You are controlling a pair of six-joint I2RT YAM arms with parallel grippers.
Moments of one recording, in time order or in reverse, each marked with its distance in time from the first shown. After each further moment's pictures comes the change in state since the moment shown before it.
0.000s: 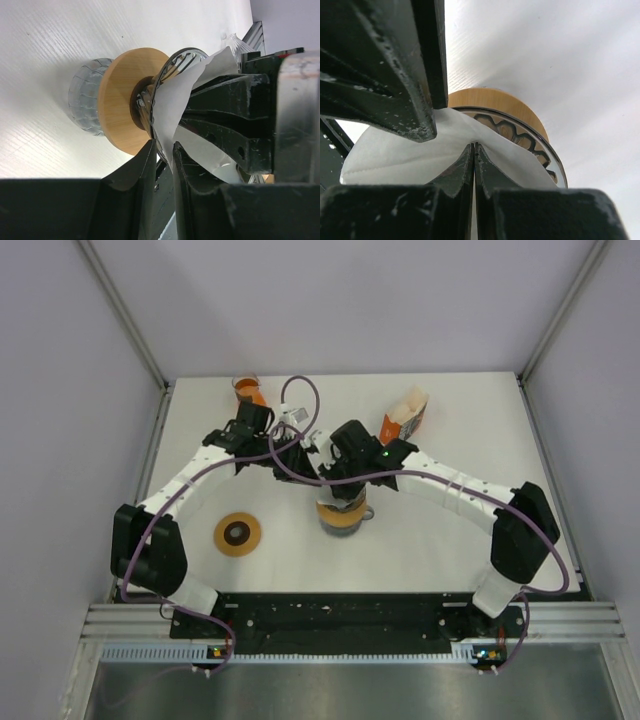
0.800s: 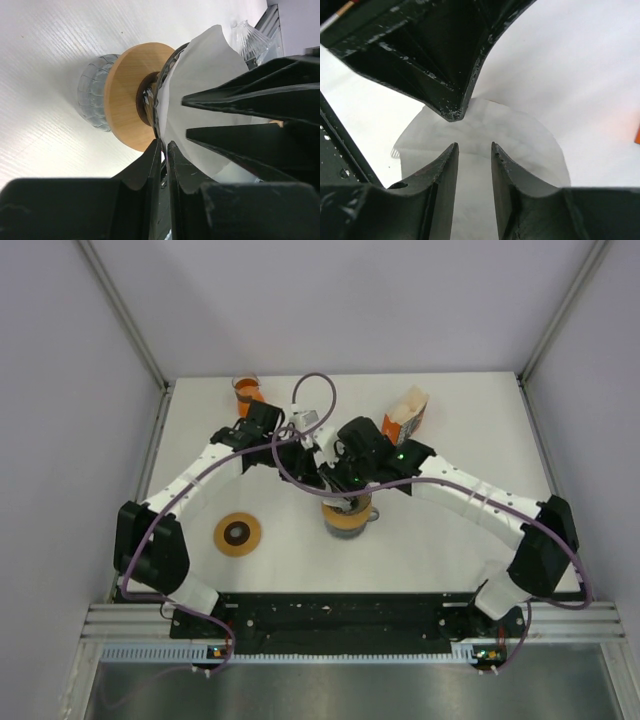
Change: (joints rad) left arm -0.056 0.018 0.041 -0.044 -0.053 0.053; right arm 0.027 -0.098 0.000 -0.014 0.033 -0.090
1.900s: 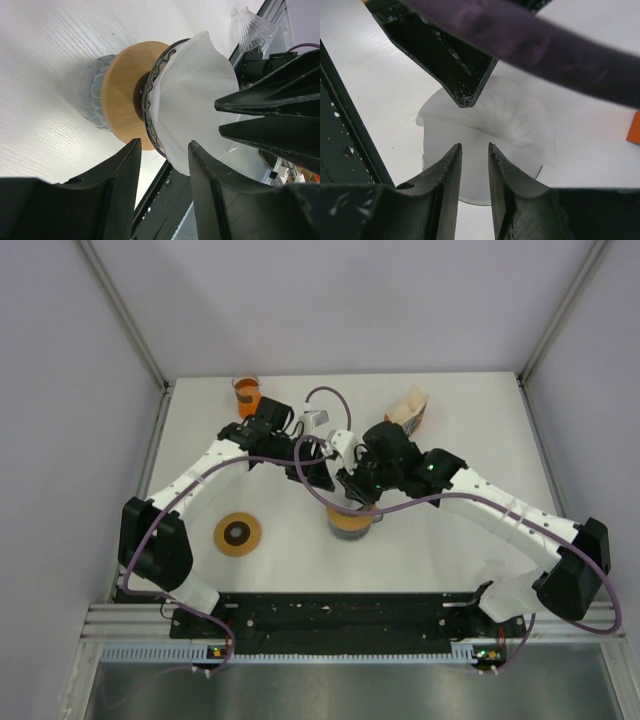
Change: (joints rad) left arm -0.048 0.031 0.065 -0.048 -0.016 0.064; right arm -0.024 -0.200 -0.113 0.006 -0.076 -0.084
